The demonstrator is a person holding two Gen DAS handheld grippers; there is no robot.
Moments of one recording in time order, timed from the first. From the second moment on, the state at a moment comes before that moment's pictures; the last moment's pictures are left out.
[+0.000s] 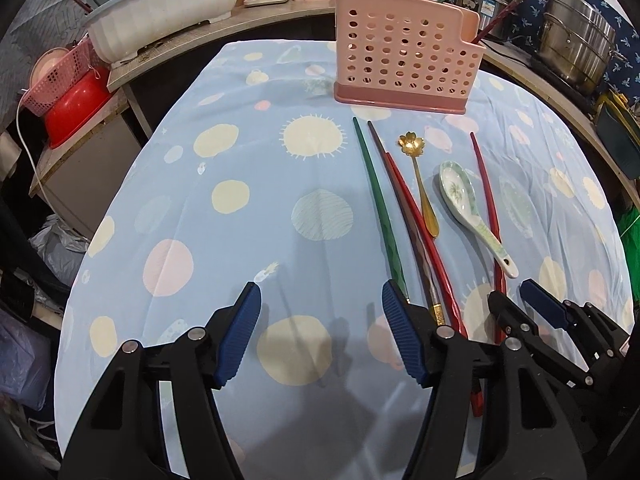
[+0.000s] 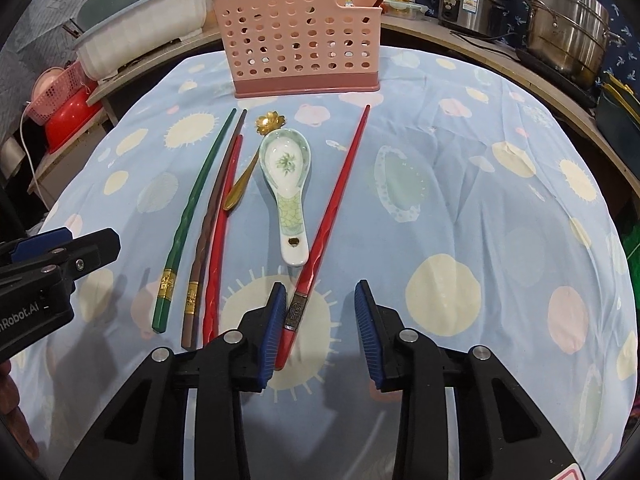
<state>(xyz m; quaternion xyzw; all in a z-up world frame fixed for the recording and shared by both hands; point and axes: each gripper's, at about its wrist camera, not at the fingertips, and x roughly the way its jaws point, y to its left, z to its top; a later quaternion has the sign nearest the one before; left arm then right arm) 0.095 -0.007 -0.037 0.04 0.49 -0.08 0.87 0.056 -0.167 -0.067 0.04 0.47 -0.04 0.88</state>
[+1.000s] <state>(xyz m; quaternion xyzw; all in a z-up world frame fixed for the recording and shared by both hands) 0.087 -0.033 -0.068 0.03 0.52 -0.13 0.85 0.034 -0.191 -0.067 0.05 0.47 -0.06 0.88</state>
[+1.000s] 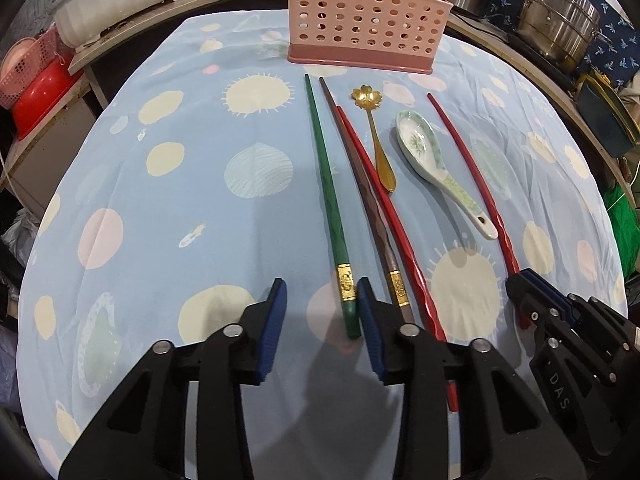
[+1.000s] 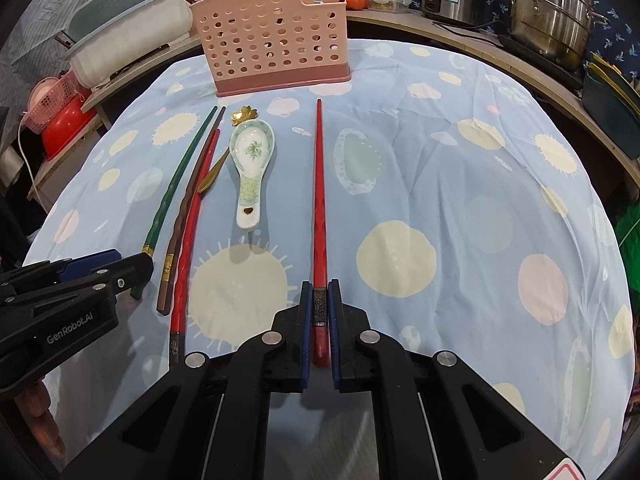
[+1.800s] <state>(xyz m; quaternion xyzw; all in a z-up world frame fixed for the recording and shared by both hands) 0.070 -0.022 -0.038 0.03 0.50 -0.14 0.86 0.014 -0.196 -0.047 0.07 0.46 -0.05 0.88</state>
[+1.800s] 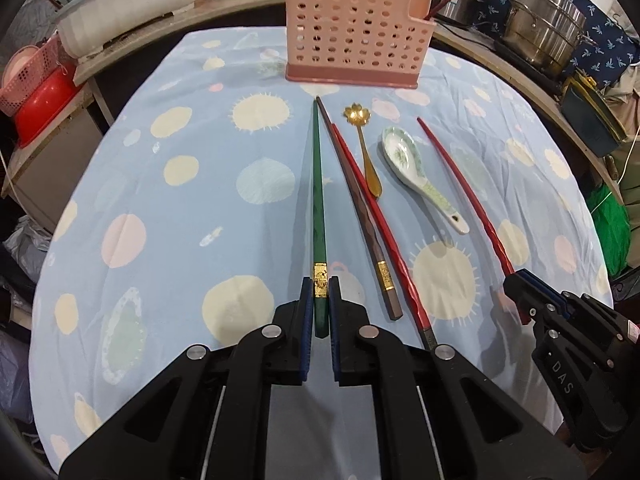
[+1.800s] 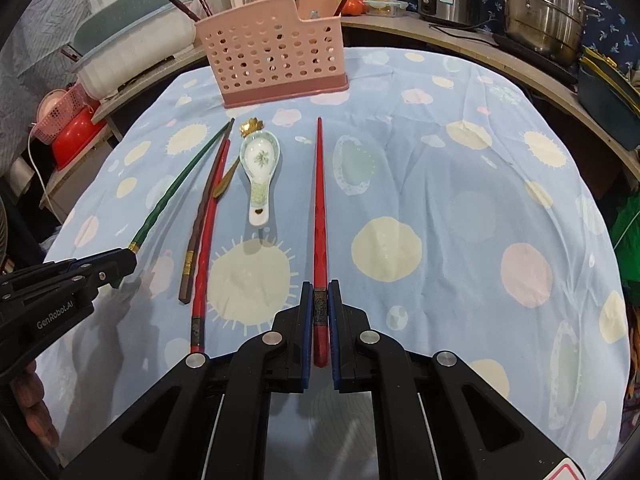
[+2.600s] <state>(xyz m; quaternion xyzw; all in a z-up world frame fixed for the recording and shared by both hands) 0.071 0.006 0.070 -0.01 0.39 -0.15 0.91 0.010 -0.223 0.069 0.08 0.34 -0.06 0.94</state>
